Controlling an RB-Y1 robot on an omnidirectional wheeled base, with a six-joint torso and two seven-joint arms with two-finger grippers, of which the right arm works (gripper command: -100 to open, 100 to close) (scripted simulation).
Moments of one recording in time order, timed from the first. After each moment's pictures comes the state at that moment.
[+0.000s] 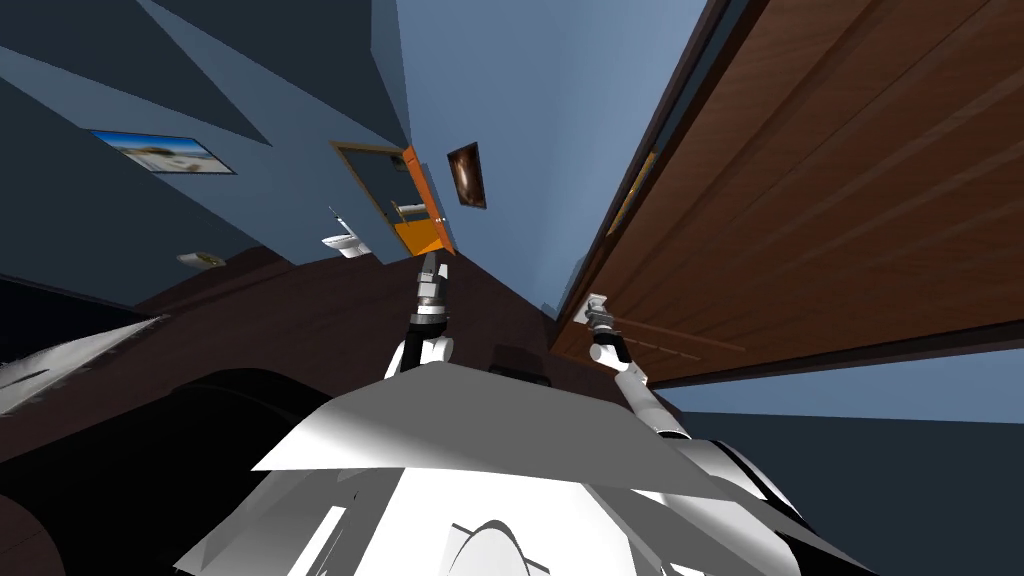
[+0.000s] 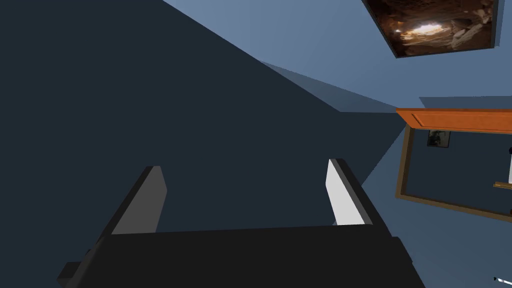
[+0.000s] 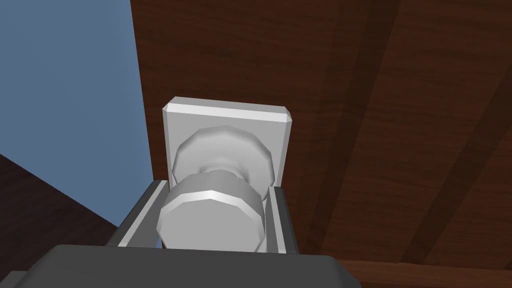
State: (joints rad) arm -0.16 -0.44 0.20 -1.02 -0.74 -0.44 -1.36
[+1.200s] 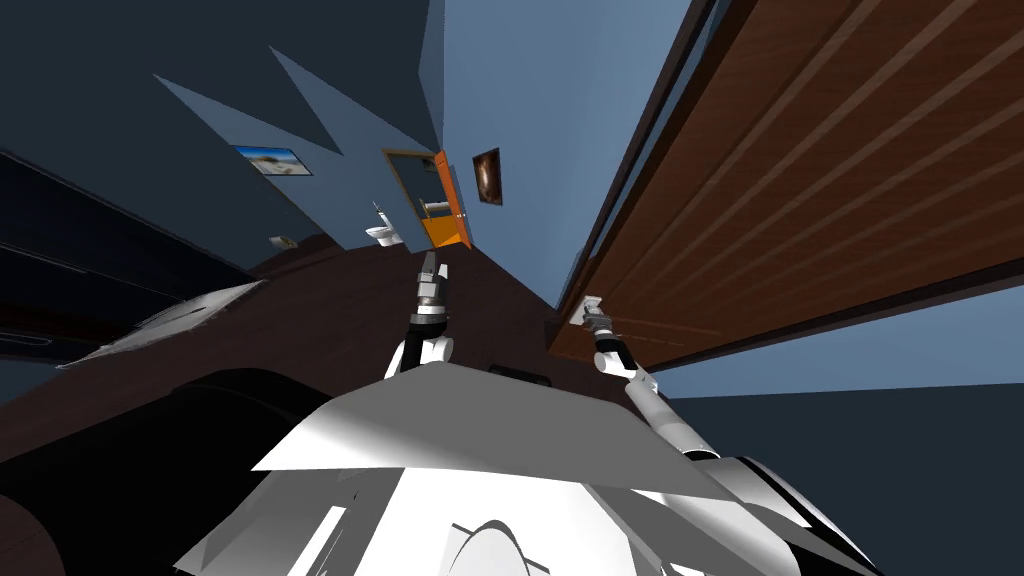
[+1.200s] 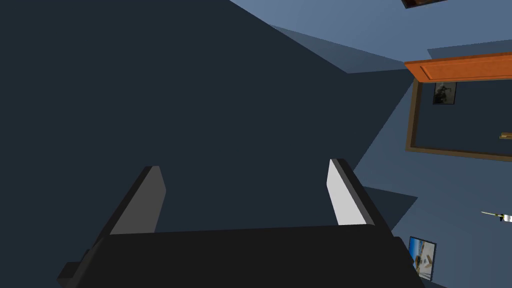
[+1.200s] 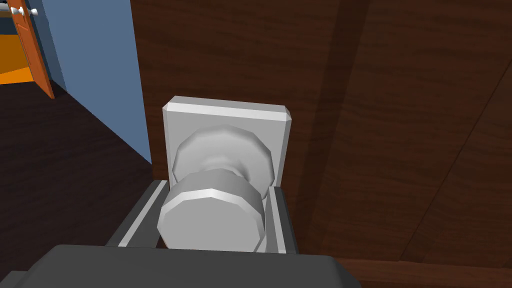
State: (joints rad) arm -0.10 -0.55 0.35 -1.11 -0.72 -0.48 -1.48
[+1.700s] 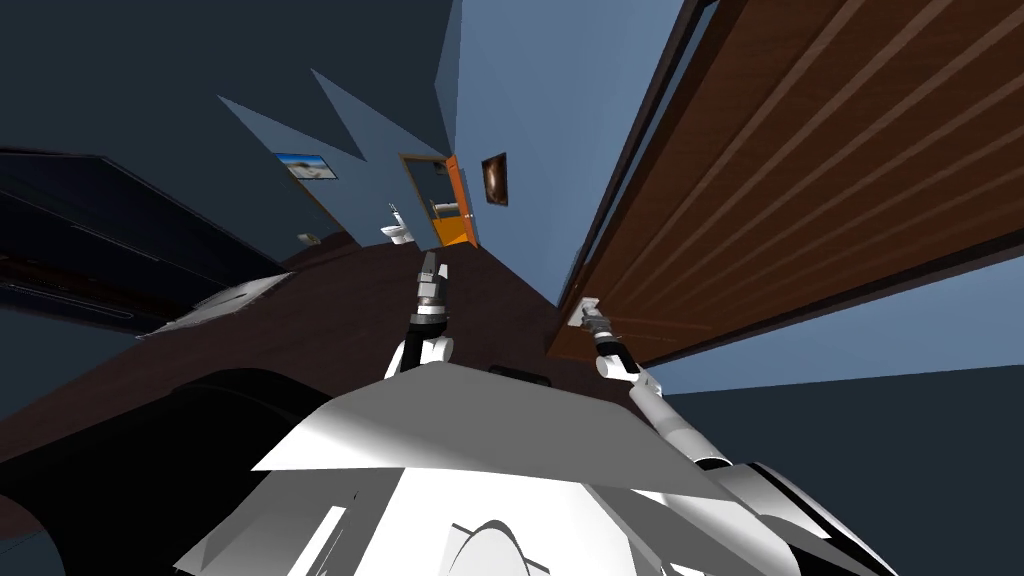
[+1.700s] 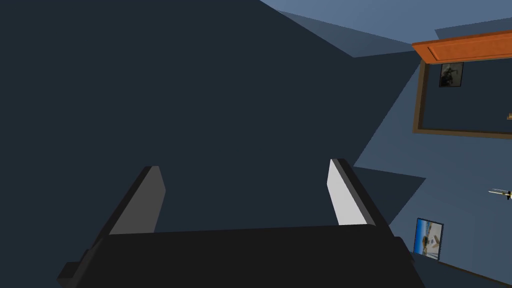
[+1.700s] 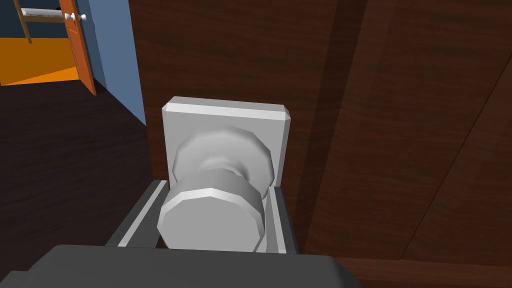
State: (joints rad) arm -0.08 -0.60 0.41 -1.14 -0.72 -0.50 -1.53
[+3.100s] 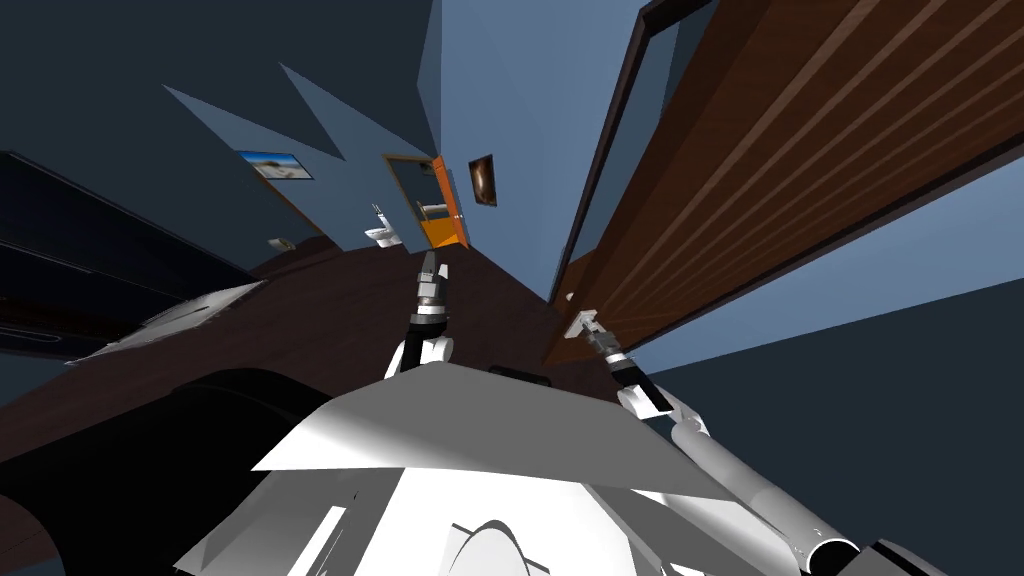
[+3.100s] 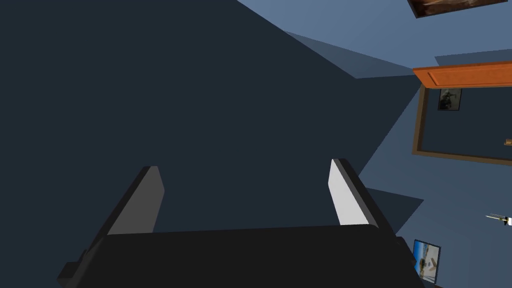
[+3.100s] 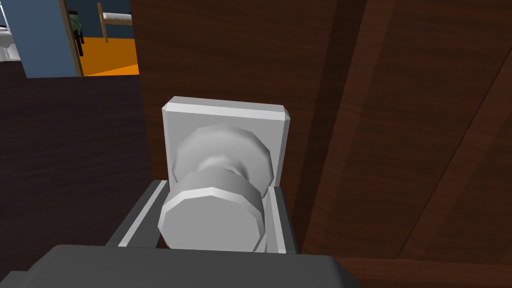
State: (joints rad) arm 0.08 -0.86 0.62 -1.31 -0.65 -0.71 -1.72
